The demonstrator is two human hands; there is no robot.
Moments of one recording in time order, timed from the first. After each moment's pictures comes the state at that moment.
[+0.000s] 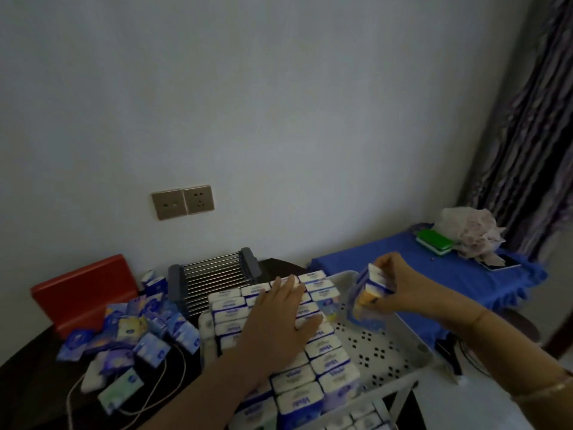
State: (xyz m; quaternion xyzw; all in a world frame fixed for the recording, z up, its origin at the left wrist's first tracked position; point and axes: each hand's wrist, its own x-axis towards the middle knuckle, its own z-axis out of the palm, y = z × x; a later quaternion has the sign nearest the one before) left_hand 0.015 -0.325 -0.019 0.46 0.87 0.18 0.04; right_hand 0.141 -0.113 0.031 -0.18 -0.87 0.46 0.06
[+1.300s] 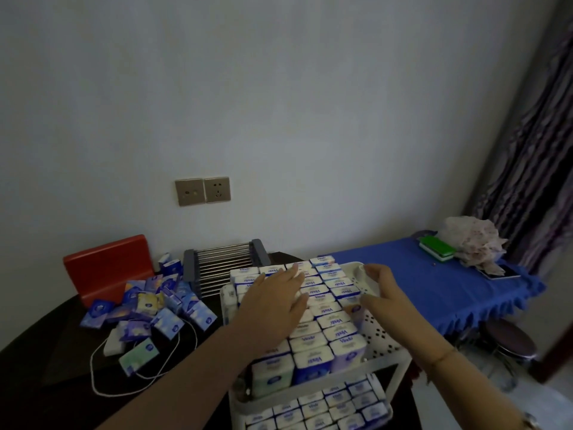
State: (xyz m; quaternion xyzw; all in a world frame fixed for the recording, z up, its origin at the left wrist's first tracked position) left_hand 0.029 -0.371 0.001 0.47 0.86 0.17 -0.02; right_hand 0.159 -0.209 0.020 -0.24 -0.83 0.48 0.16
